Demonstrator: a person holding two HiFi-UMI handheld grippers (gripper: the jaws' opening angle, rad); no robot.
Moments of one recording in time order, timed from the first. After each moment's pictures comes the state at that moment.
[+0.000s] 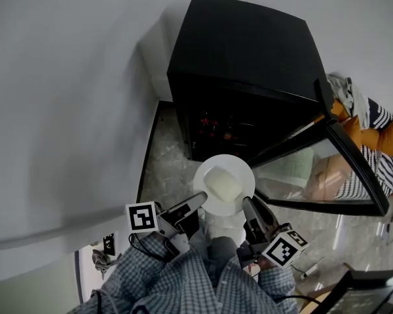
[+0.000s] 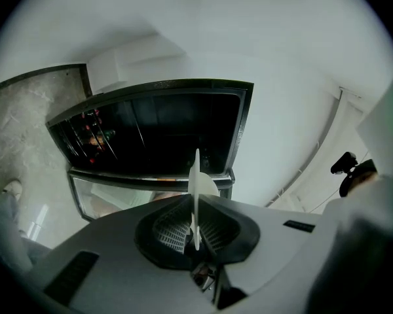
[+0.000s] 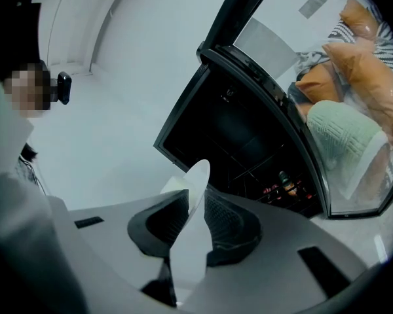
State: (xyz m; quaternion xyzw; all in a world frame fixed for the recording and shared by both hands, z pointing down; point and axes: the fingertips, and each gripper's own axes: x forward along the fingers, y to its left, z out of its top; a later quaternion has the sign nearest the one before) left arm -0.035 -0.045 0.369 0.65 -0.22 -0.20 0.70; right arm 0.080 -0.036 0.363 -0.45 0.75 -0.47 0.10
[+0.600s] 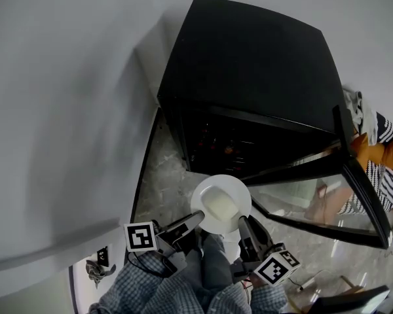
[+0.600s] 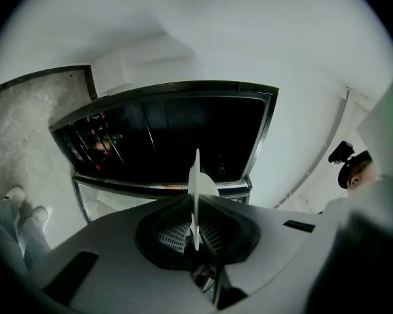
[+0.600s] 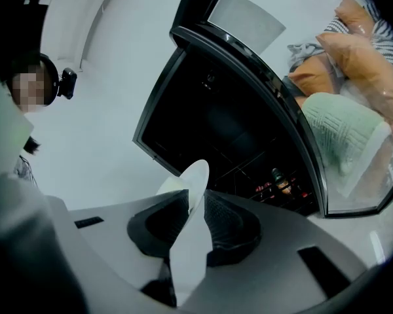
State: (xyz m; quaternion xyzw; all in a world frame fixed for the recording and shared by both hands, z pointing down) left arm -0.034 -0.071 0.420 0.64 -0.24 -0.19 0.71; right arm 0.083 -0.065 0.415 -0.46 0.74 -0.49 0.09
